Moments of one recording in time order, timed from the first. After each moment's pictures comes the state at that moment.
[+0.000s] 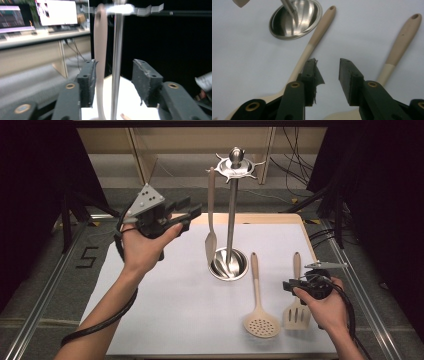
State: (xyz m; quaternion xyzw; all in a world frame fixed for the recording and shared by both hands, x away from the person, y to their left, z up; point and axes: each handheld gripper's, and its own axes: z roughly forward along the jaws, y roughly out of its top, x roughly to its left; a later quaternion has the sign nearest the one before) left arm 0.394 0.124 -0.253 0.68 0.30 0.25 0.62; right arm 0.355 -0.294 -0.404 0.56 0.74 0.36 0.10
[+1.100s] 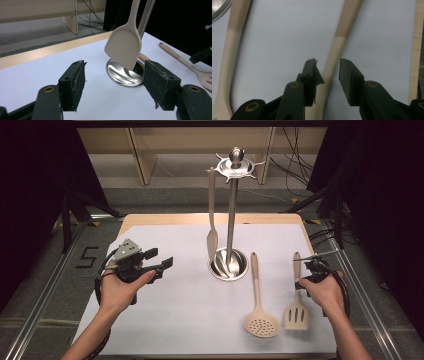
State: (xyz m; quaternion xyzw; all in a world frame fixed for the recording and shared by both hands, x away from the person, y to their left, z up) left arm 0.373 0.190 -0.363 0.72 0.39 0.22 0.53; right arm 0.410 -0.314 -0.426 0.70 0.69 0.16 0.04
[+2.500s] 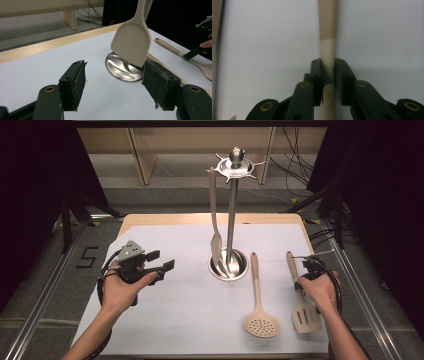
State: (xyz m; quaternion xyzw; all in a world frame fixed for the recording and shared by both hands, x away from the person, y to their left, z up) left arm 0.375 0.187 -0.370 0.73 0.39 0.20 0.52; right arm 0.430 -0.320 -0.450 0.72 0.68 0.15 0.04
